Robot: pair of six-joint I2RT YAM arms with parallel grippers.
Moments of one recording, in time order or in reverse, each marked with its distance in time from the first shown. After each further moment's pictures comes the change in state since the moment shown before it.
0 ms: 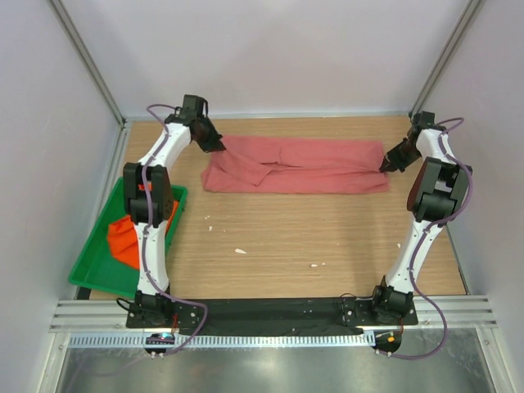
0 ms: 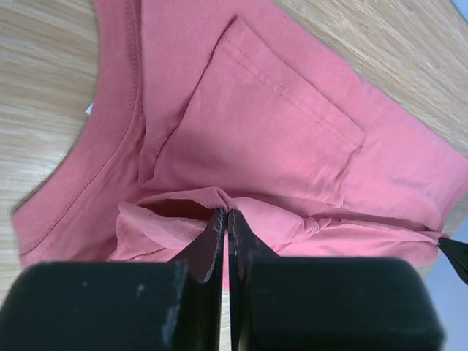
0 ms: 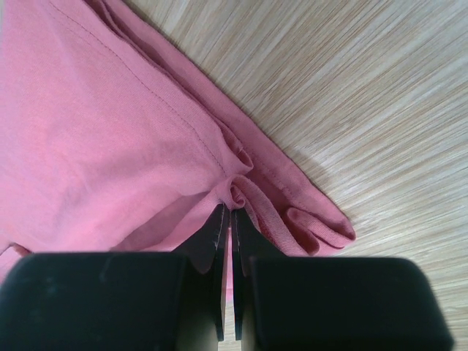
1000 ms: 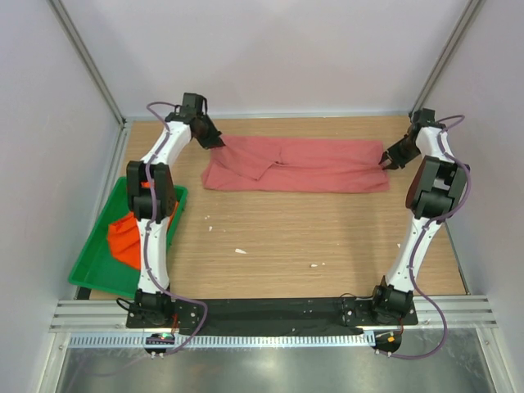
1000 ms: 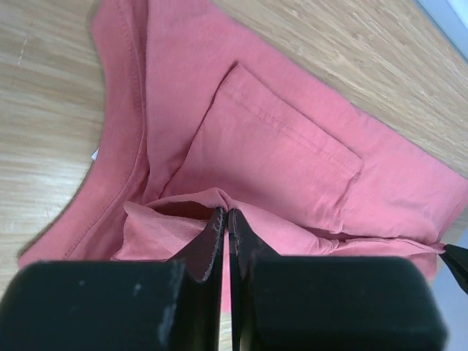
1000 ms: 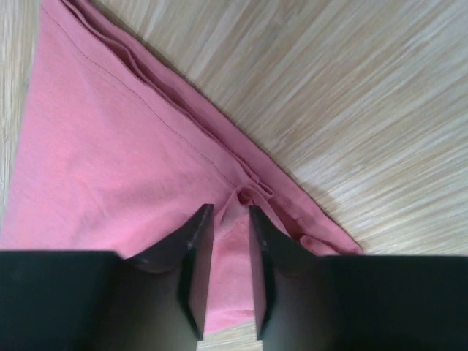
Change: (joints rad) left arm 0.014 0.078 0.090 0.015 -0.005 0.004; right arm 0.000 0.061 0.084 0.004 0.010 0.023
